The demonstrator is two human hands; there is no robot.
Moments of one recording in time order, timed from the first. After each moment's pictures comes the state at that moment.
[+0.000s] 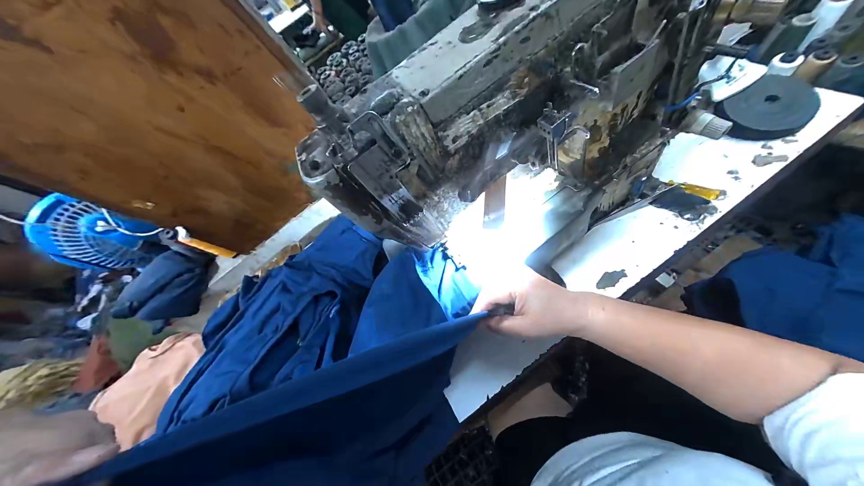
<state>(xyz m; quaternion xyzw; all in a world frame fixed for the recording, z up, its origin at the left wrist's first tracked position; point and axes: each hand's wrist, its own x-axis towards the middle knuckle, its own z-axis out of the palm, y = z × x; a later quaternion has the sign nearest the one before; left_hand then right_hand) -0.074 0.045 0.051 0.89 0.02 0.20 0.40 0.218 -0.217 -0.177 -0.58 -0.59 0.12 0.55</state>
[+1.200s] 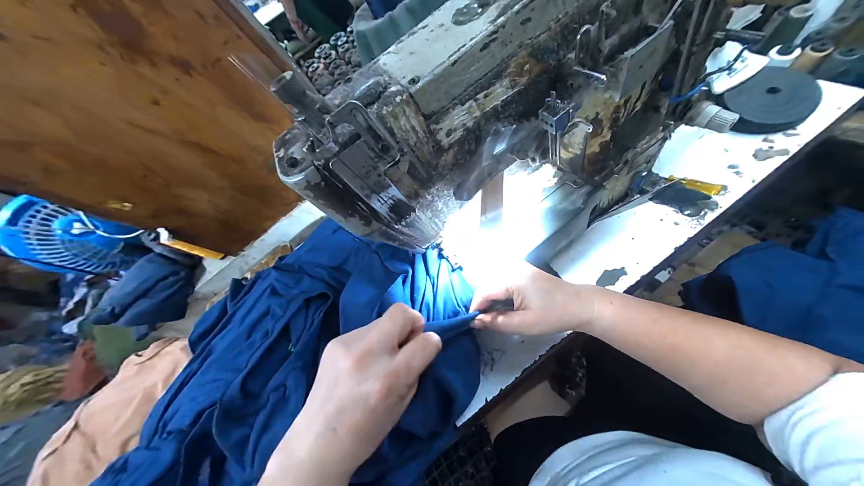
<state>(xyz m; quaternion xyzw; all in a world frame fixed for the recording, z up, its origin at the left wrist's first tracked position) 0.057 -0.033 -0.056 0.97 -0.20 0.17 0.01 0.224 -0.222 -0.158 -0.59 -0.58 0.20 0.52</state>
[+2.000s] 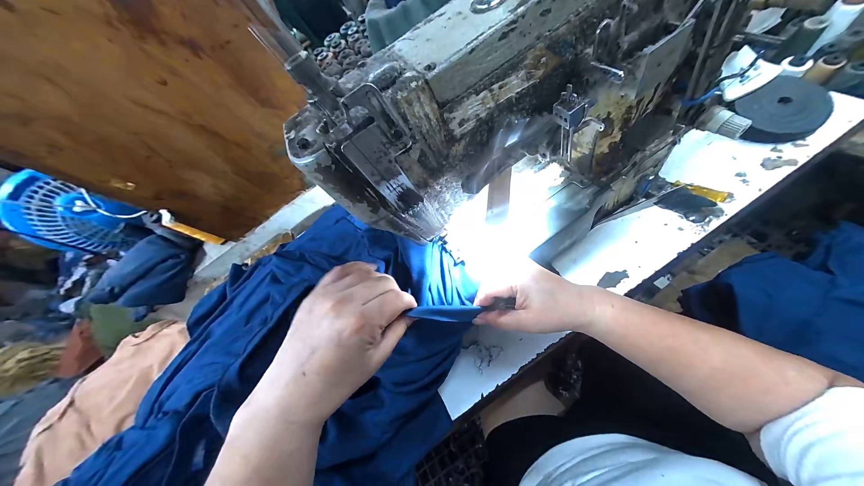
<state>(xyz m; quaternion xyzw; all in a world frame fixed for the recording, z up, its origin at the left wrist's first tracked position) 0.070 -0.001 -0.046 0.98 -0.17 0.13 0.01 0.223 -0.220 -0.166 -0.60 -0.59 0.13 0.52</state>
